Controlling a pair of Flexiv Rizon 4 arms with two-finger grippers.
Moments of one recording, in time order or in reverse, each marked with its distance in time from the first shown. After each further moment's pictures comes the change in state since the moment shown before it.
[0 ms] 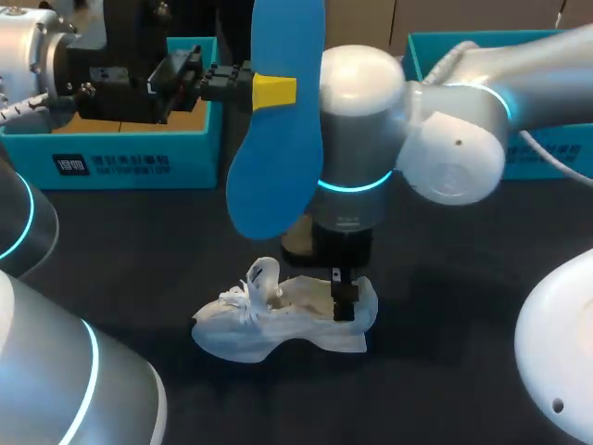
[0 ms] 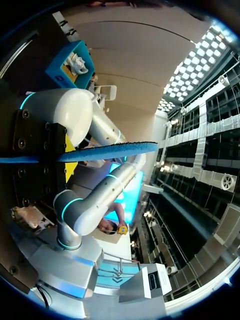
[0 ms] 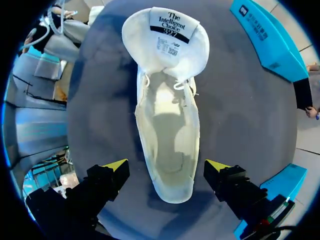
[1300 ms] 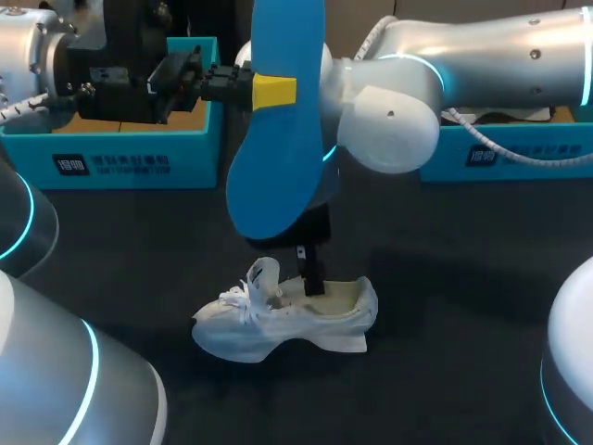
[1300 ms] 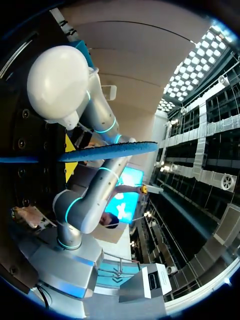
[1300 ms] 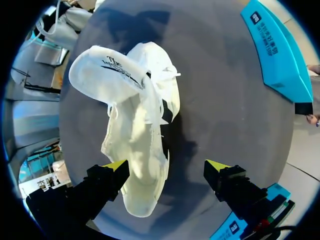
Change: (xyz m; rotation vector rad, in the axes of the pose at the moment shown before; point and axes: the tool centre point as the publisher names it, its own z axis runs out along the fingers) left arm 0.000 0.000 0.000 0.000 0.000 0.000; right arm -0.044 0.045 -0.004 0.046 -0.034 -0.116
